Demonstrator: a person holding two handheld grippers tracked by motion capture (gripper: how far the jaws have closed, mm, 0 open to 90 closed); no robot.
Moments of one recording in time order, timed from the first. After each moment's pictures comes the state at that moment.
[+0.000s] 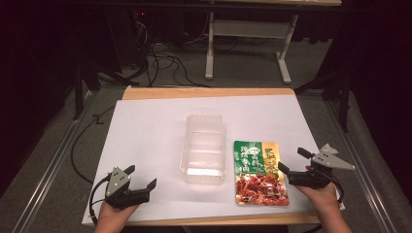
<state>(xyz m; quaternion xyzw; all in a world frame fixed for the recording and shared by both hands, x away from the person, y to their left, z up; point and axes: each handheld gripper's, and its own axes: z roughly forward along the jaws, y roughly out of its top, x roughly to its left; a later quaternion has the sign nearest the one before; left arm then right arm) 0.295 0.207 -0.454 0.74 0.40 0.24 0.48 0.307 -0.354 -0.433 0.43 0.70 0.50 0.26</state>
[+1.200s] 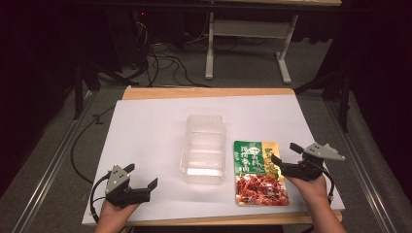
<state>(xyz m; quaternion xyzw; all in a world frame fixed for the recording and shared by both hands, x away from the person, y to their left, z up) 0.299 0.207 -0.452 0.74 0.40 0.22 0.49 0.329 -0.340 -0.432 0.46 0.69 0.50 0.24</state>
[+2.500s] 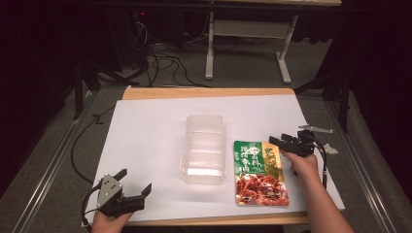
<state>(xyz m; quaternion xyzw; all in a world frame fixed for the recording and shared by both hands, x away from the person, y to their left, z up) 0.267 0.219 -0.446 0.72 0.40 0.27 0.50 0.420 -0.367 -0.464 0.56 0.67 0.48 0.10</state>
